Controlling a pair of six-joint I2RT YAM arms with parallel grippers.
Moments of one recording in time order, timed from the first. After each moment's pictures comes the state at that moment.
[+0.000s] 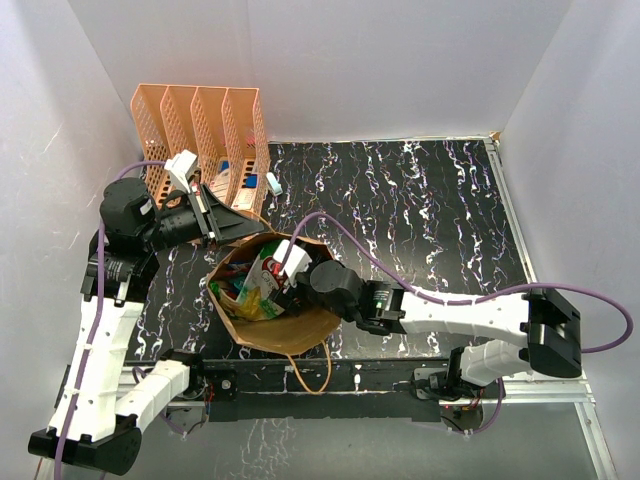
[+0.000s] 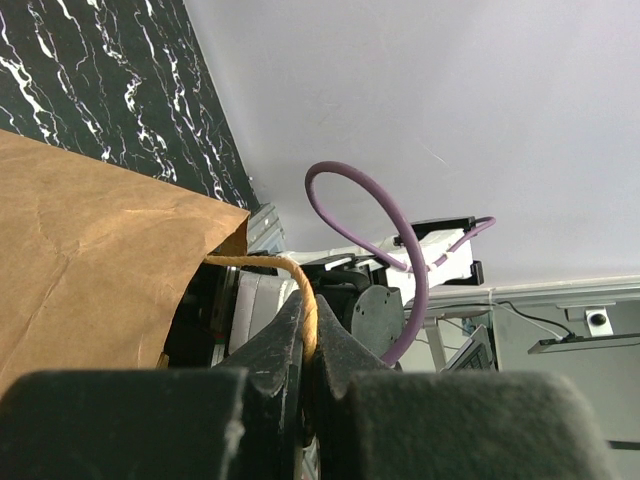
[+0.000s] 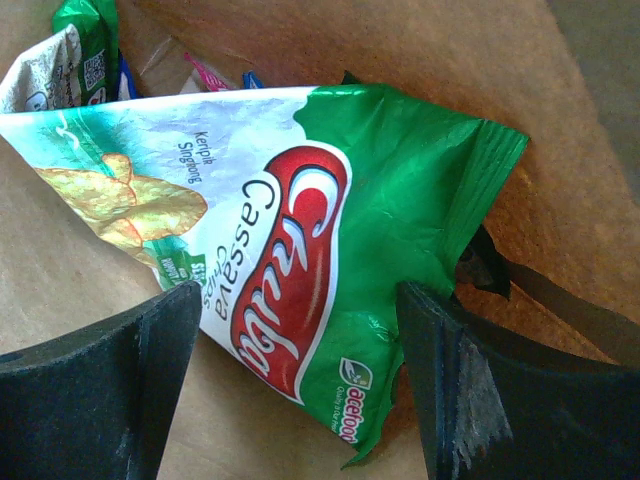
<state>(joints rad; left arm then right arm) -0.19 0.89 1.22 -0.56 0.91 -0.98 1.24 1.35 0.94 0.06 0.34 -0.15</state>
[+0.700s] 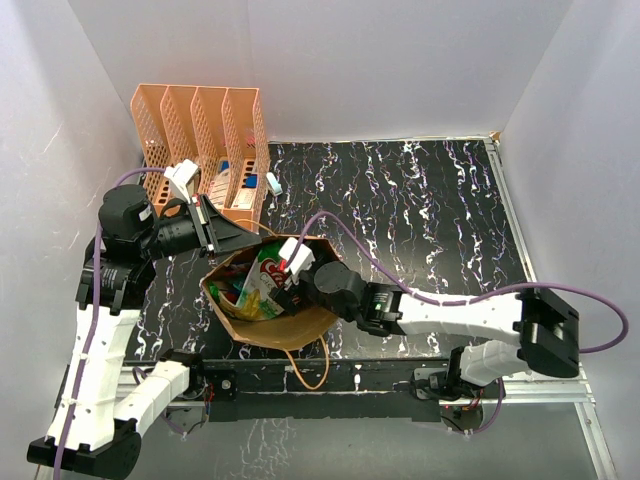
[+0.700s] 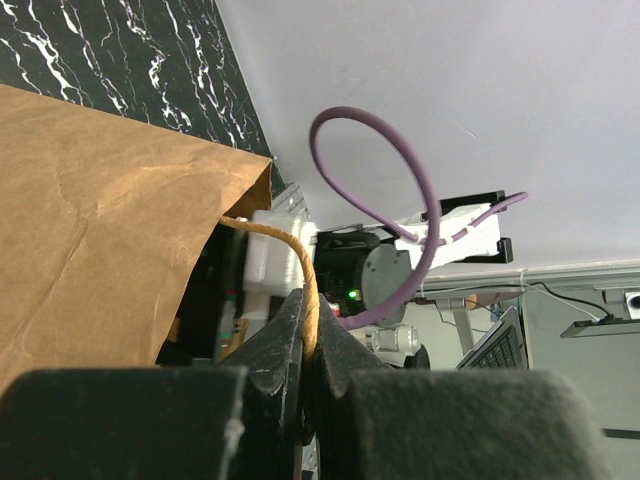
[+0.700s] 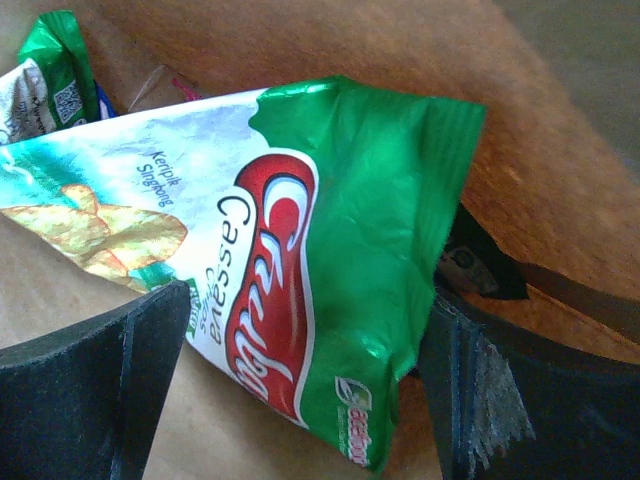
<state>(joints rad) -0.19 0.86 1.23 -0.69 0.91 -0.87 1.23 1.33 0.87 0.19 0.35 -0.11</state>
